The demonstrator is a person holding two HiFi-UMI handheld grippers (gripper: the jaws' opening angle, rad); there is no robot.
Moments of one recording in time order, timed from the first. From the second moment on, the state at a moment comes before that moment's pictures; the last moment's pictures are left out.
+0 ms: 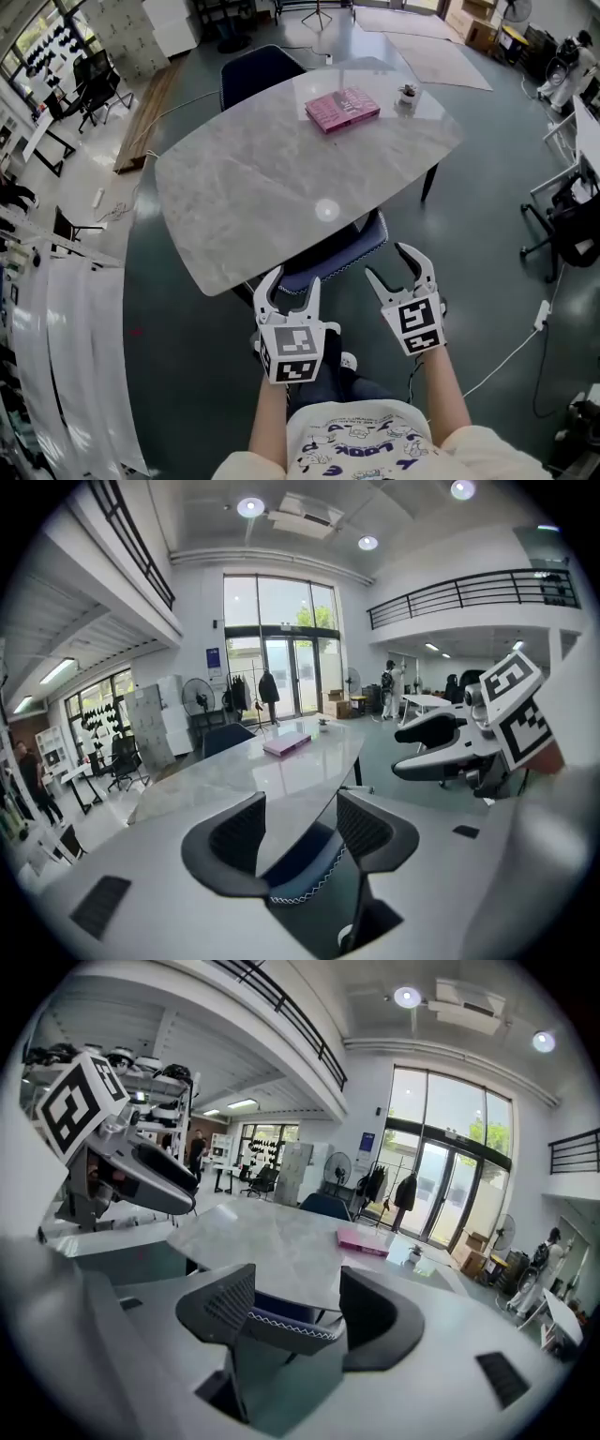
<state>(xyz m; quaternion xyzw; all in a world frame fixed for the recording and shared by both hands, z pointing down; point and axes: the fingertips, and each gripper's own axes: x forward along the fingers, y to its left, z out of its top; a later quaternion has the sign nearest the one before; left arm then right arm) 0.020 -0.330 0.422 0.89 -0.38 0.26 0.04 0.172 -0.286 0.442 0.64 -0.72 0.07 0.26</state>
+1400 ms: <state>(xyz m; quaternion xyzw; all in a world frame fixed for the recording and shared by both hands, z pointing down) 0.078 -0.333 0.615 0.84 -0.14 0.52 -0.02 0.151 -0.340 0.613 0.32 -0.75 -0.06 0.58</state>
